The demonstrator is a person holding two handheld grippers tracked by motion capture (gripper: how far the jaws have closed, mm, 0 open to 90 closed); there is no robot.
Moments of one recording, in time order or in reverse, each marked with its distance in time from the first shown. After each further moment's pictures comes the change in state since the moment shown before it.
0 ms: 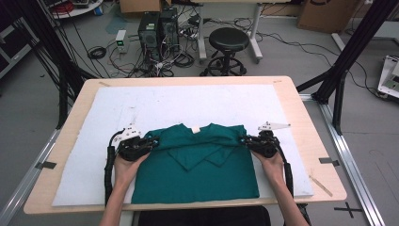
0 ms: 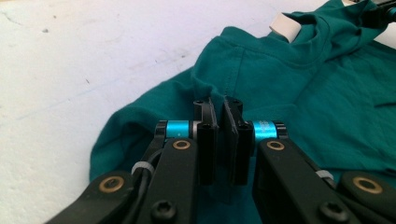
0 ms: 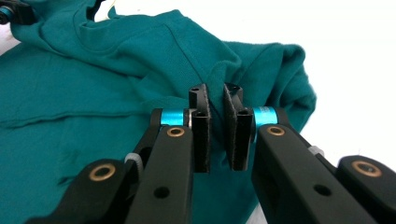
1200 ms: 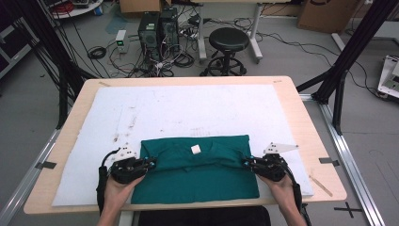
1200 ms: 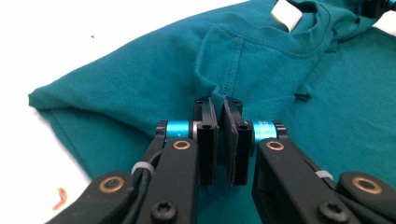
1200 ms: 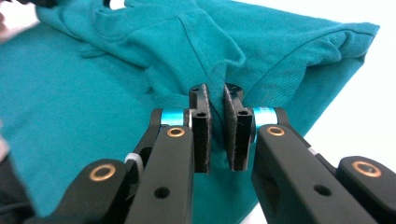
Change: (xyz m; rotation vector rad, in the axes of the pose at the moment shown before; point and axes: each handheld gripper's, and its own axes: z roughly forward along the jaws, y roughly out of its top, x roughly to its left) left arm -0.039 -0.024 -0.046 0.094 -0.059 -0.032; right arm 0.039 -0.041 -0.043 0.046 0.079 -0.046
